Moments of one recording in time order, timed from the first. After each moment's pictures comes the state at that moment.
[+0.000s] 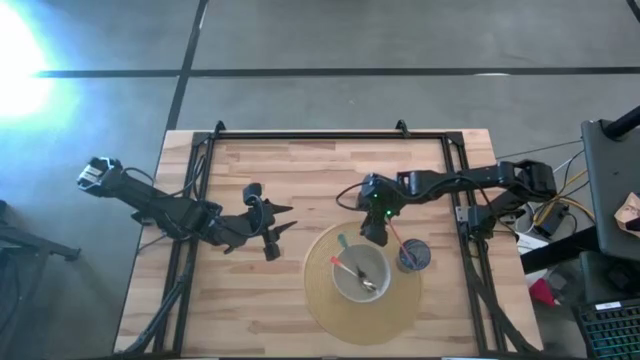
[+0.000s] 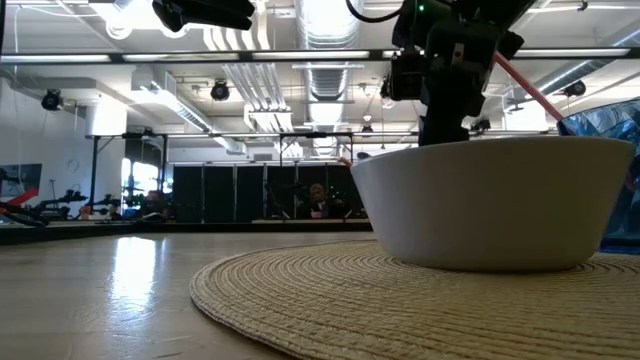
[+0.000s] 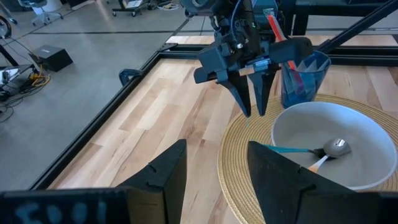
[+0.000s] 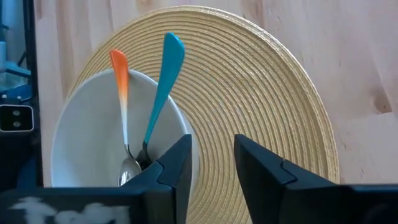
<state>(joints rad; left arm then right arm) -0.39 1.14 0.93 -0.25 -0.71 -0.22 -0.11 1.49 0.93 -0.46 -0.37 0.33</state>
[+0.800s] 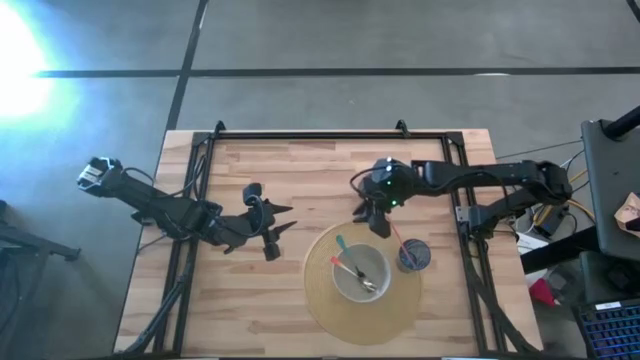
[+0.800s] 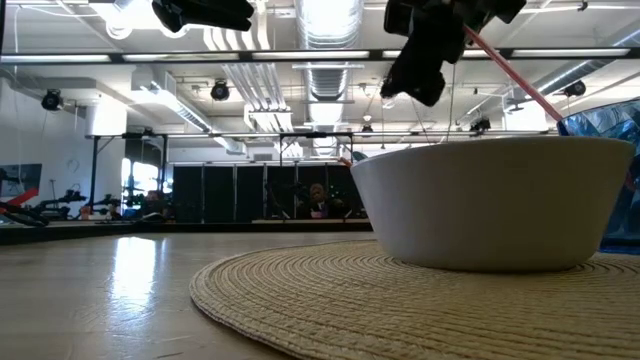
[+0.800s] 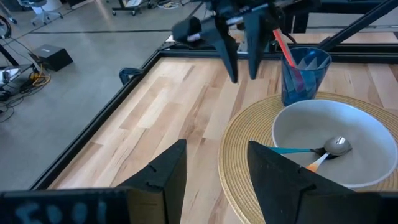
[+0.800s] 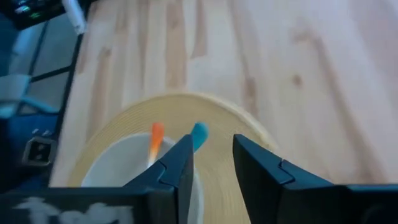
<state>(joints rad) -0.39 1.14 0.93 -0.26 -0.71 -0.22 -0.11 1.37 1.03 -0.45 -0.32 0.22</state>
